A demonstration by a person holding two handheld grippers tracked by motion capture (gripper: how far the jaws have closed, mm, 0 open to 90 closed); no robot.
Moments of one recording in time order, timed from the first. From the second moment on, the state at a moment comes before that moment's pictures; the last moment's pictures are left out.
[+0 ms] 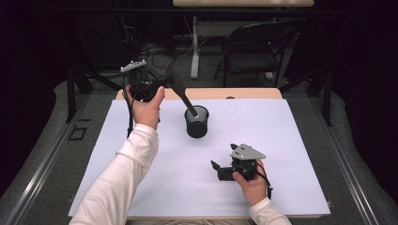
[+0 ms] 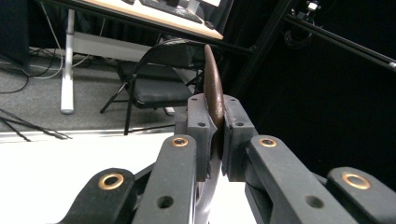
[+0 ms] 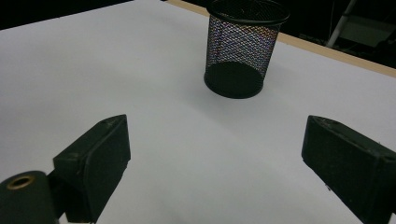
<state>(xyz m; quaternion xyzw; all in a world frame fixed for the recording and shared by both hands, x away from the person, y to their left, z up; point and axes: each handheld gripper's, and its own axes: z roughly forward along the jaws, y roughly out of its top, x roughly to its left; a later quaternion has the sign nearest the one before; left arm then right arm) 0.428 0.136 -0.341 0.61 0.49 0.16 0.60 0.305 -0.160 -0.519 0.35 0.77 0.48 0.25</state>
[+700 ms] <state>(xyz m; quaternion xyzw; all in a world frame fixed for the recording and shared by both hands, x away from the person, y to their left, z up) 0.444 0.130 -0.358 0.61 0.52 0.17 0.58 0.306 -0.159 -0.519 0.35 0.77 0.48 0.25</state>
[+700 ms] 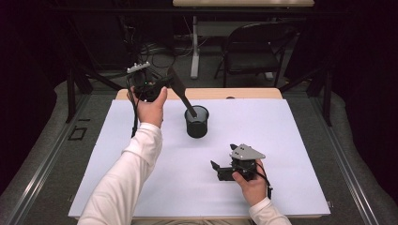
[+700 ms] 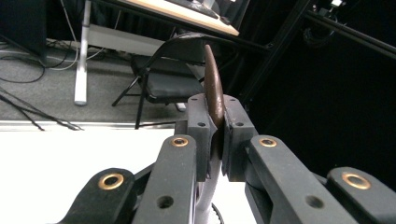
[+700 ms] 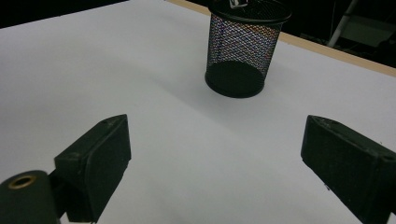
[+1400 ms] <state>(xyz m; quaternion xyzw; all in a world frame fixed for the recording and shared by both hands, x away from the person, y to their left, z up) 0.458 0.121 -0.379 0.61 0.54 0.15 0.56 0.305 -0.159 -0.519 0.35 0.77 0.48 0.24</state>
